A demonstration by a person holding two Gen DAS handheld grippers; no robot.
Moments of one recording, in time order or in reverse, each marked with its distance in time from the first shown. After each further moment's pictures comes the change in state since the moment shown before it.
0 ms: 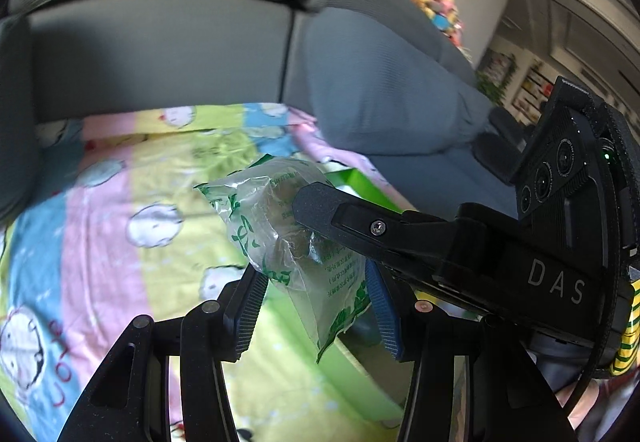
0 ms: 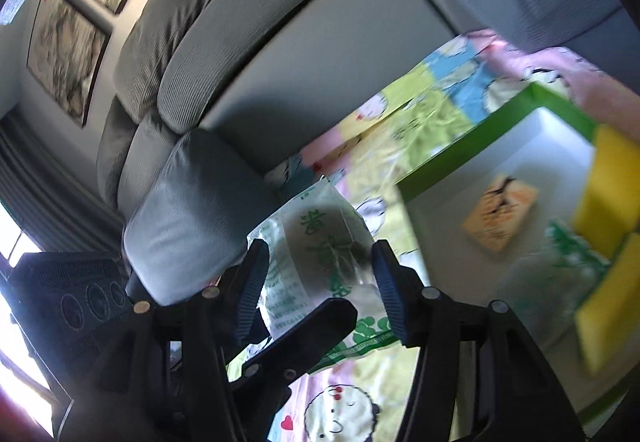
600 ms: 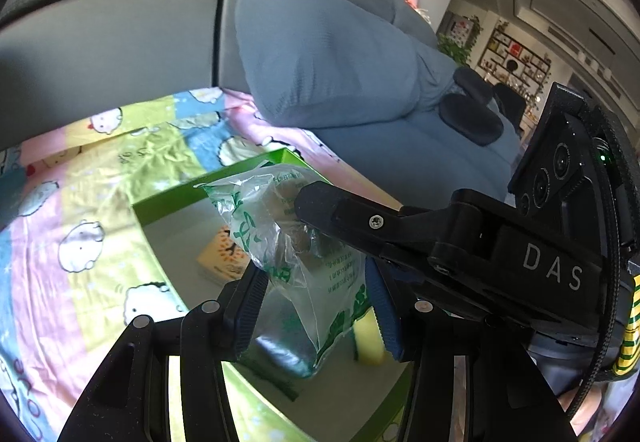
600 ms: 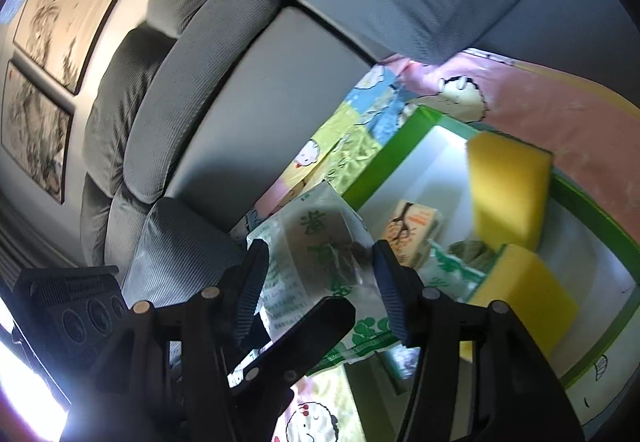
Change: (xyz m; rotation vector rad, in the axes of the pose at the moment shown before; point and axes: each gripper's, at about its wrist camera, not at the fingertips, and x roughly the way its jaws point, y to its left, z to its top) left arm 0.054 -0.062 0.002 0.115 0.090 -0.091; right arm -0.052 -0.067 0.007 0.194 -0.135 -0.086
